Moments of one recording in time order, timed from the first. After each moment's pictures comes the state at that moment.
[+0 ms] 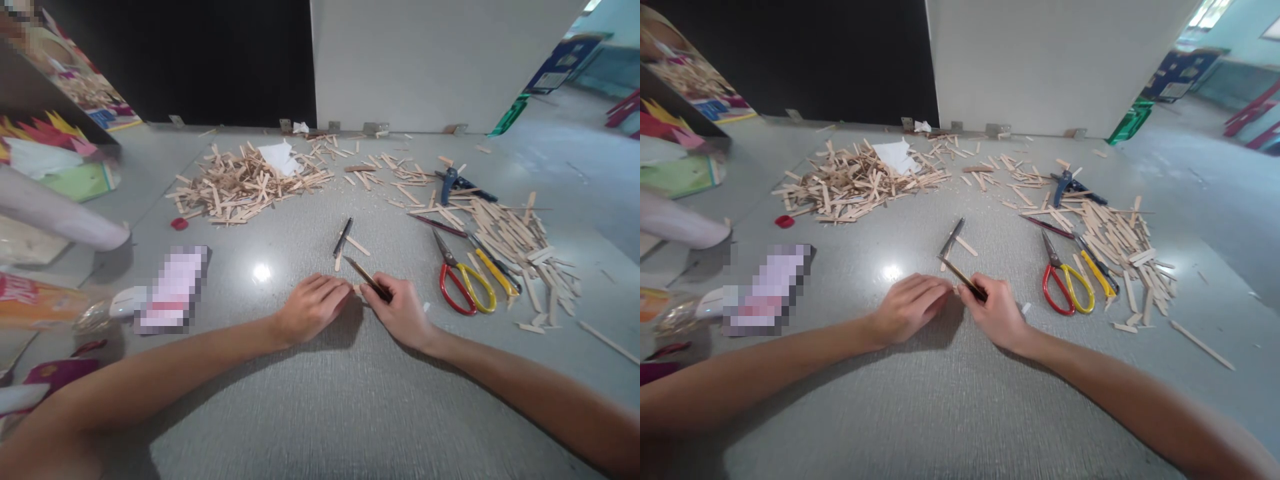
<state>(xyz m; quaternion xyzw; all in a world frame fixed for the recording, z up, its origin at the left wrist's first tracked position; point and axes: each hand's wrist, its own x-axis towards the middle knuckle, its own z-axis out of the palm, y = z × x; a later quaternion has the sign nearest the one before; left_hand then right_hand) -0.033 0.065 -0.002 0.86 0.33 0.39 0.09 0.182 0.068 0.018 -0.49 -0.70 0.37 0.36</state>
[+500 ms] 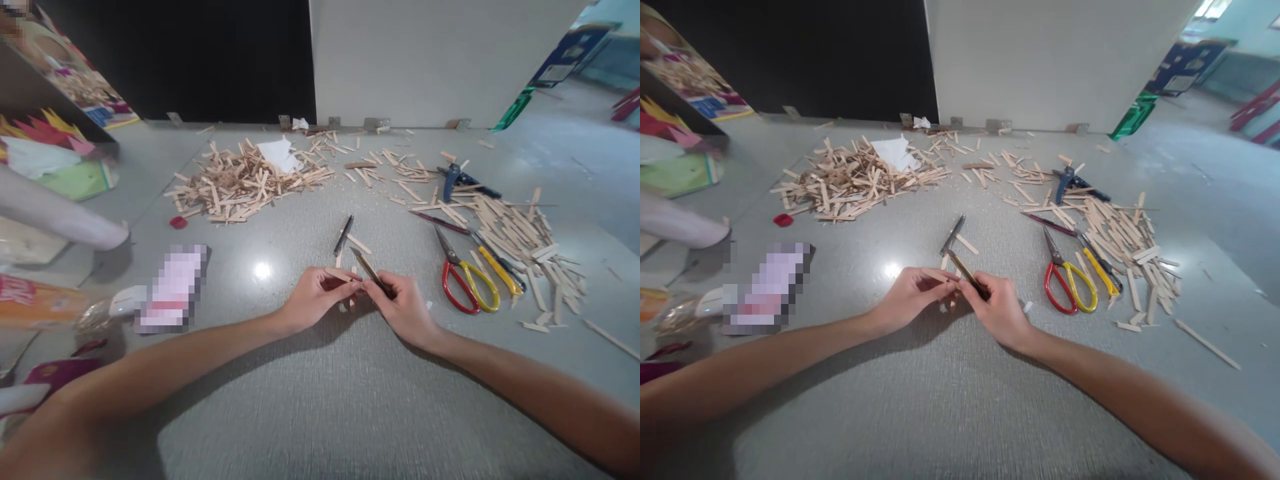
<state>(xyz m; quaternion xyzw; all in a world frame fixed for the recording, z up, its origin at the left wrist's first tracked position) -0.021 0.074 0.011 0.65 0.38 0.40 0.52 0.182 0.071 0.018 -0.48 -0.68 0.41 0.37</state>
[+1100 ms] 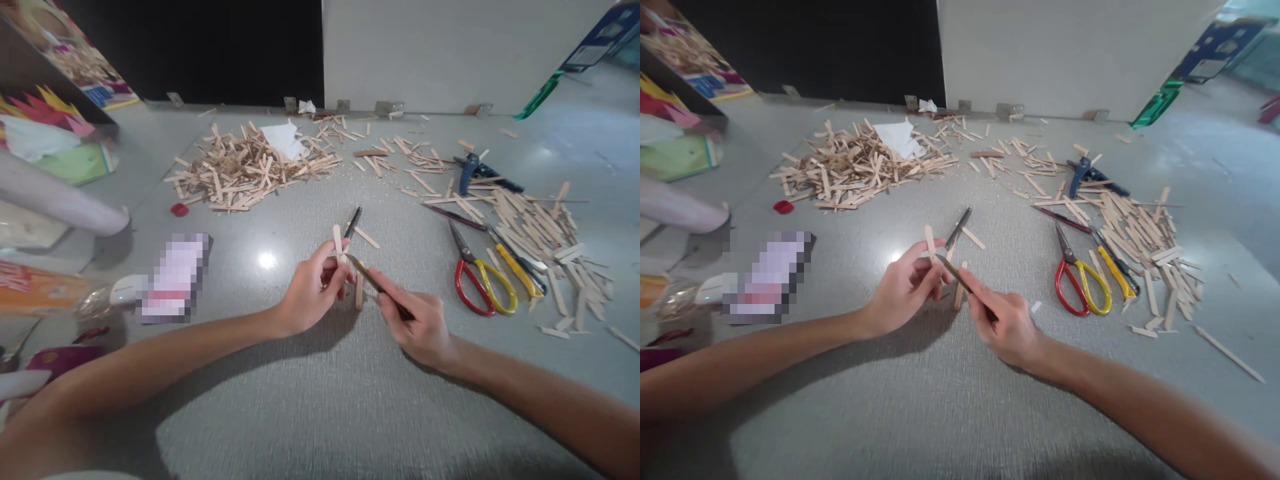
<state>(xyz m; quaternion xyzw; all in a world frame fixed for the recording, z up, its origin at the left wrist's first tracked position) -0.026 0.065 0.022 0.62 0.43 0.44 0.48 0.192 0.047 0.014 -0.39 -0.80 0.21 0.40</state>
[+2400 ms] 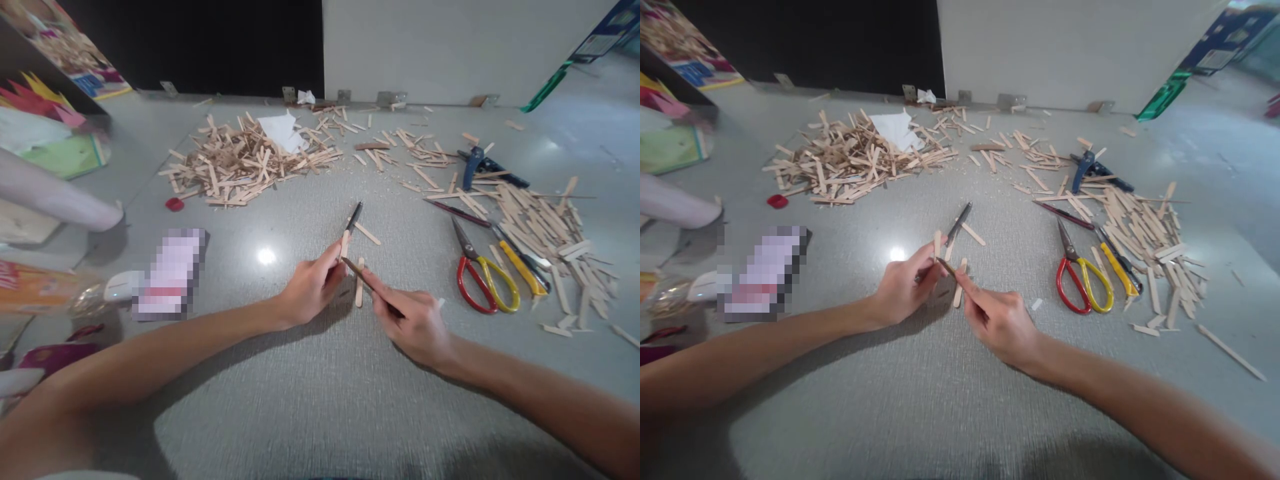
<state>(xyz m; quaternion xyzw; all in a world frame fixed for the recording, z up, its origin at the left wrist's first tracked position) -0.037 0.075 -0.005 0.79 0.43 0.38 0.23 0.191 0.051 0.008 -0.35 -0.85 0.11 0.38</state>
